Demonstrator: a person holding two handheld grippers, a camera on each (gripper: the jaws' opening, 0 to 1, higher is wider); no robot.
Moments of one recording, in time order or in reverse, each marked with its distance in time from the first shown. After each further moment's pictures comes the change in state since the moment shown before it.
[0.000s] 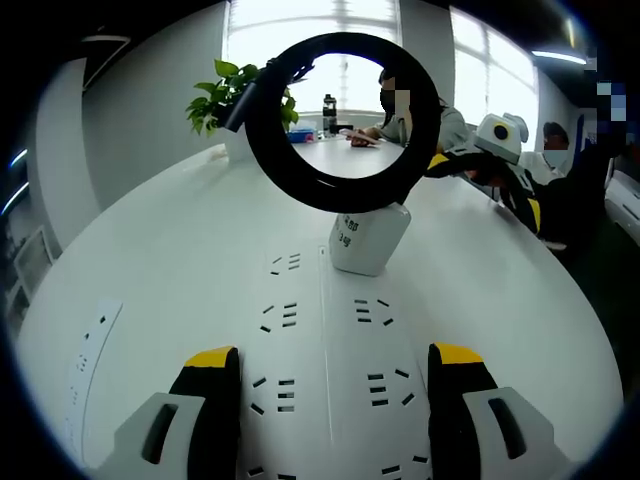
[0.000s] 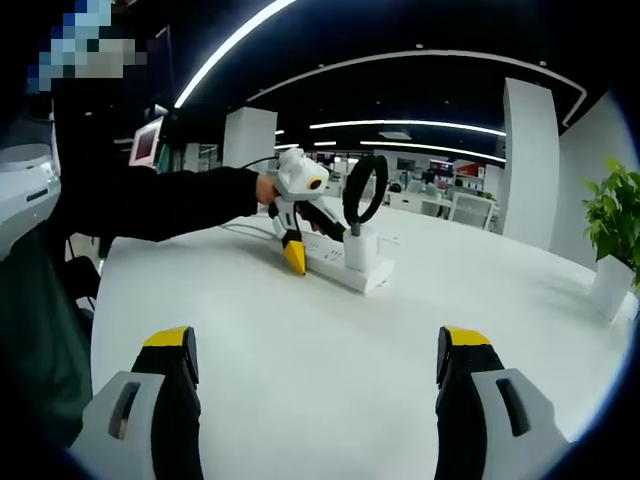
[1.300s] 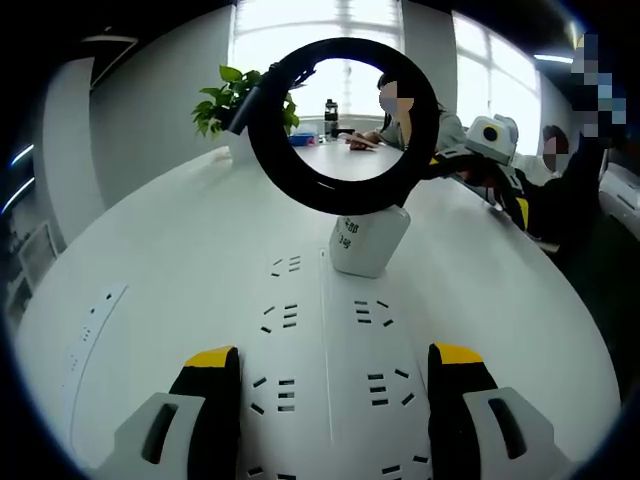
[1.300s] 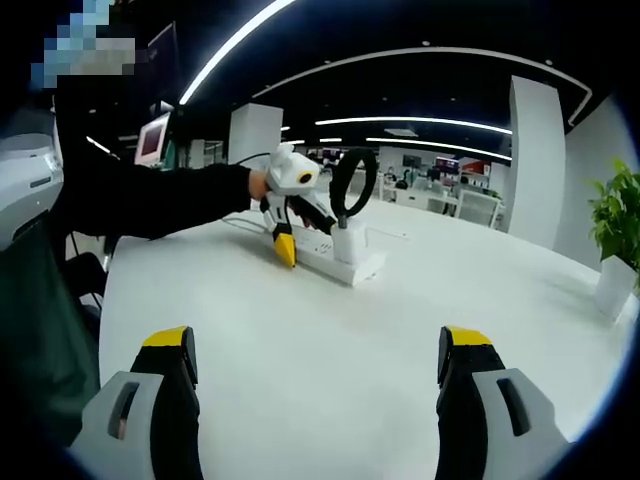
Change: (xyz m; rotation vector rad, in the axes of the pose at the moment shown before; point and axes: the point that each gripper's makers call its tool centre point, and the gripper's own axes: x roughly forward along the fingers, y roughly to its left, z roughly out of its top) left arm -0.017 -0.018 -0.017 -0.018 -0.021 0.017; right arm -0.003 0.010 -0.005 -0.003 0.010 0.019
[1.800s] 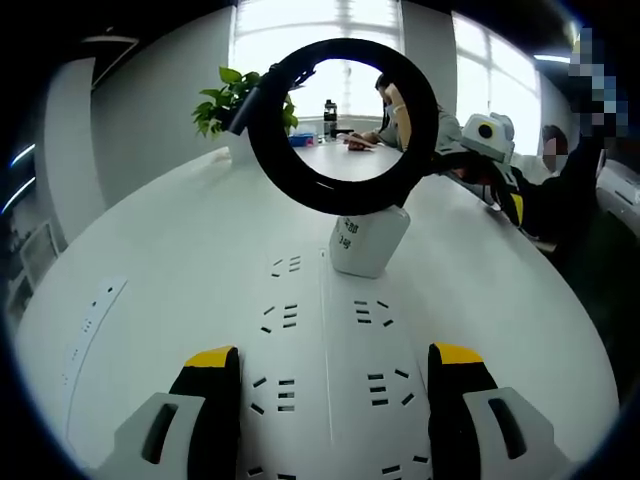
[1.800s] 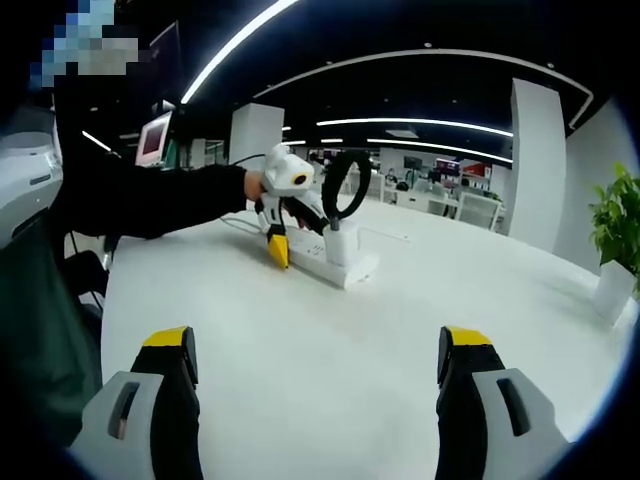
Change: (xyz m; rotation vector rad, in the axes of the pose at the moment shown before) left arm -0.020 -0.014 -0.009 -0.002 -0.005 0.003; right arm 0.000 0.012 0.011 -0.015 0.002 -0.002
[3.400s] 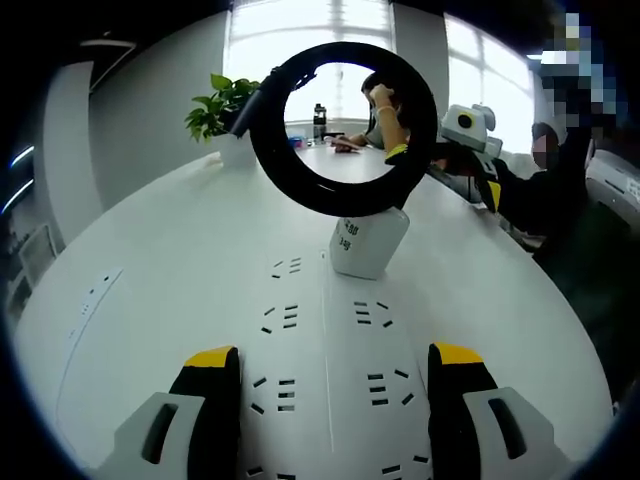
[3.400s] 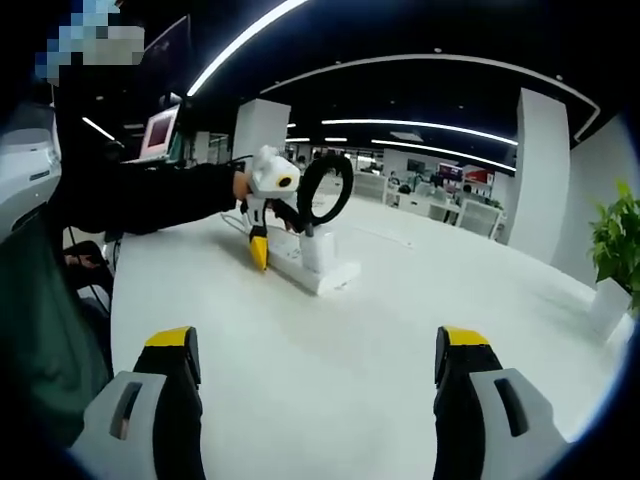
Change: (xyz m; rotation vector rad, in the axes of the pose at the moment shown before) left arm -0.020 -0.038 -0.019 0.012 -0.013 -0.018; right arm -0.007 0.015 0.008 -0.046 0.010 0.000
